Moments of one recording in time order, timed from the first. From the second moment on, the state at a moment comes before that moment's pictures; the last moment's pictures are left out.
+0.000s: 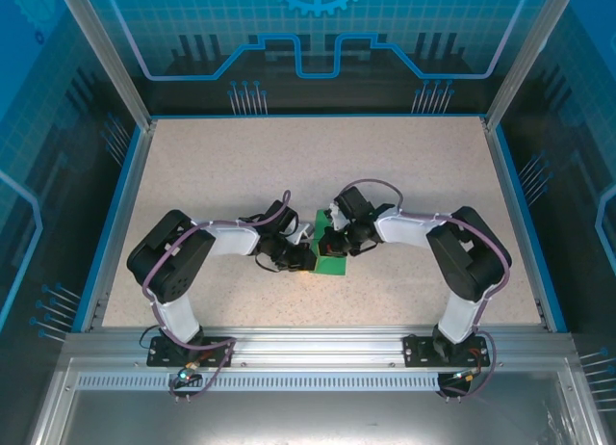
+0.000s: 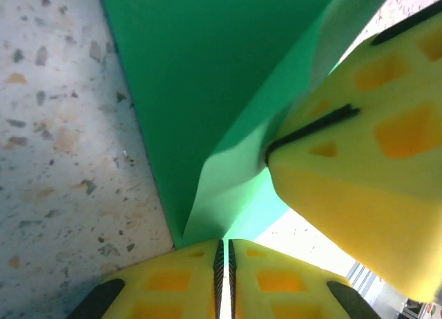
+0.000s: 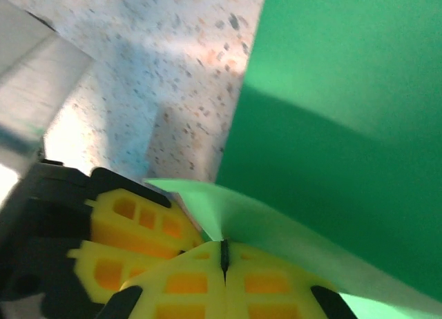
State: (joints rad) left arm -0.58 1.78 0.82 -0.17 0.64 -0.54; right arm 0.62 1.78 0.96 -0.33 -0.51 0.59
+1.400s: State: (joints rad) left arm -0.57 1.80 0.83 -0.19 0.66 -0.54; right arm 0.44 1.85 1.06 -0.58 -0.48 0.40
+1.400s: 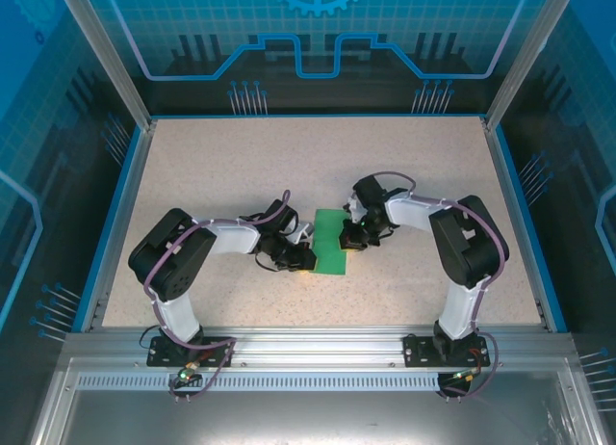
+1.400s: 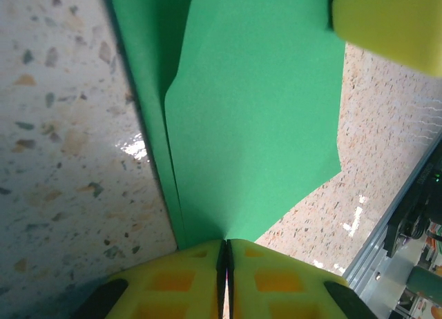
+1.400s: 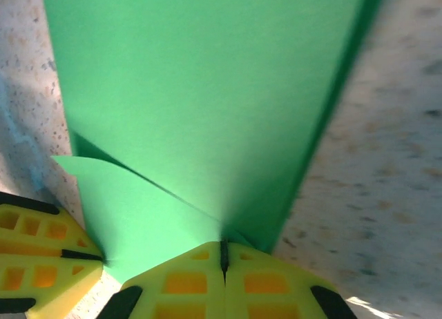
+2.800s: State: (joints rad) left arm -0.57 1.78 0.92 -0.27 0.63 -0.54; right arm 0.49 1.89 1.09 -0.58 -0.54 0.39
